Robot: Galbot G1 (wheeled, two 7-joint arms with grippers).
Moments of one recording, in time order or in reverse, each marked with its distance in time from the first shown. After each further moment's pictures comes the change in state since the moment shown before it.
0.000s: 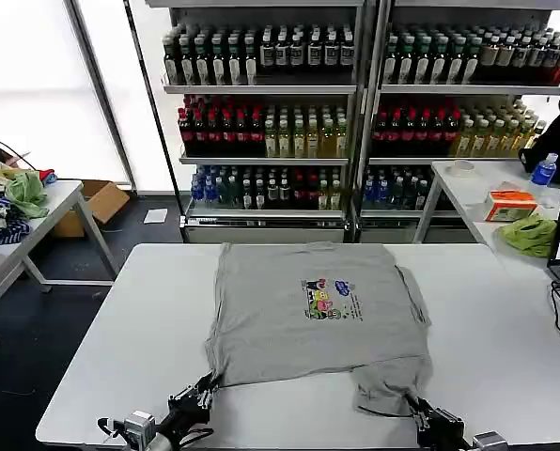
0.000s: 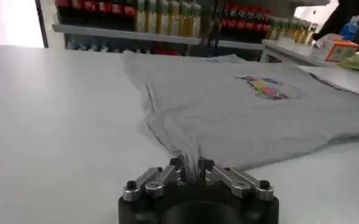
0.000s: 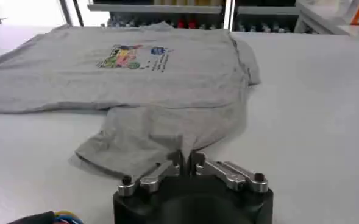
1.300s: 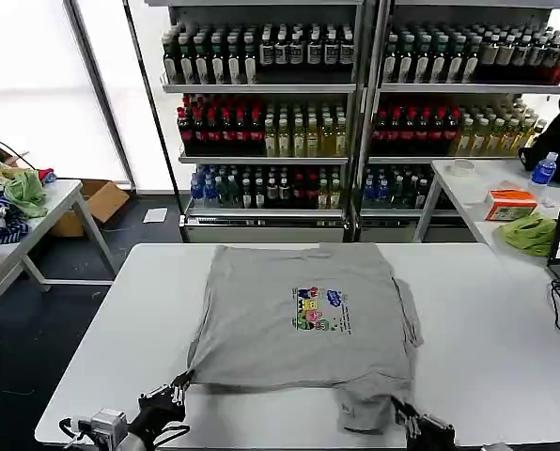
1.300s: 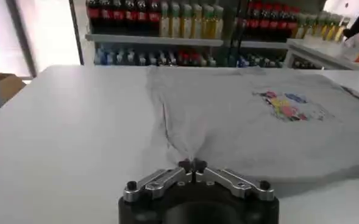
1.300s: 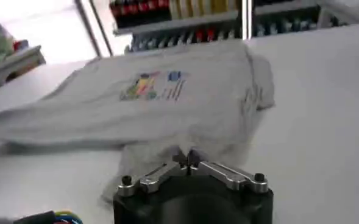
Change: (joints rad) left arm 0.058 -0.008 -0.138 -0.175 -0.001 0.130 -0.032; right arm 0.011 0.023 -0.006 0.120 0.179 0.149 0.044
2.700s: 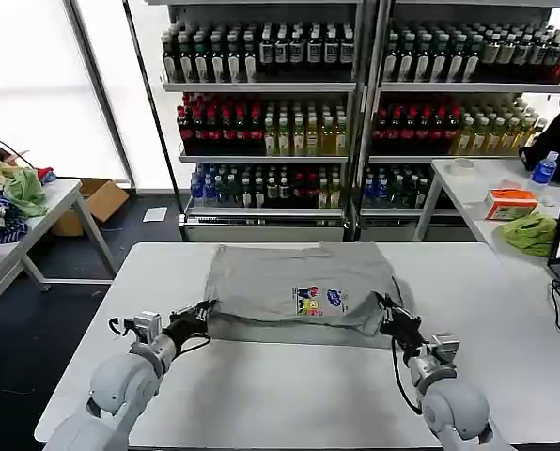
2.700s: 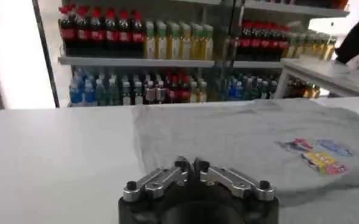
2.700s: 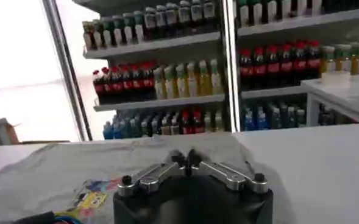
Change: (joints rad) left arm -0.589 0.069 0.215 0.426 -0.106 0.034 0.023; right arm 0.661 0.079 -0.244 -0.484 -0.169 0.035 -0.013
